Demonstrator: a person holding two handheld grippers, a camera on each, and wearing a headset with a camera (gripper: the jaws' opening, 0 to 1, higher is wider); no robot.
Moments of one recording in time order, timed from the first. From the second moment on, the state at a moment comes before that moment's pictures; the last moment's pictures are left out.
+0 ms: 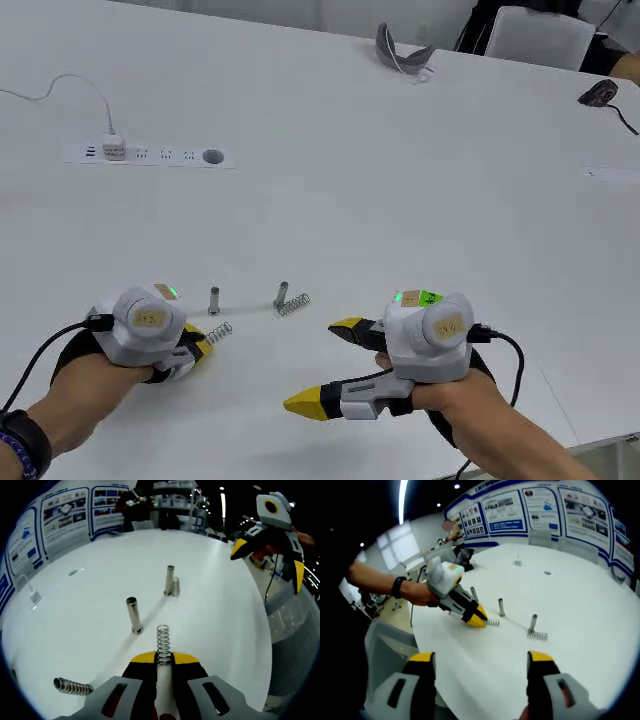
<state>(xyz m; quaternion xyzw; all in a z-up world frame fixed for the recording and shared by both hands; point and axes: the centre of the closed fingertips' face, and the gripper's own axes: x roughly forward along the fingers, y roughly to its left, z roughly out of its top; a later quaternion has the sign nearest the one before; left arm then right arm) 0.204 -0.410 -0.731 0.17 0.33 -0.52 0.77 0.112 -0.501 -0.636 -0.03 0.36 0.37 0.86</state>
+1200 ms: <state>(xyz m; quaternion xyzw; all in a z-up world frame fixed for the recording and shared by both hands) 0.174 -0.383 -0.659 0.13 0.28 -0.52 0.80 0.108 -0.484 -0.640 0.00 0.36 0.39 0.85</state>
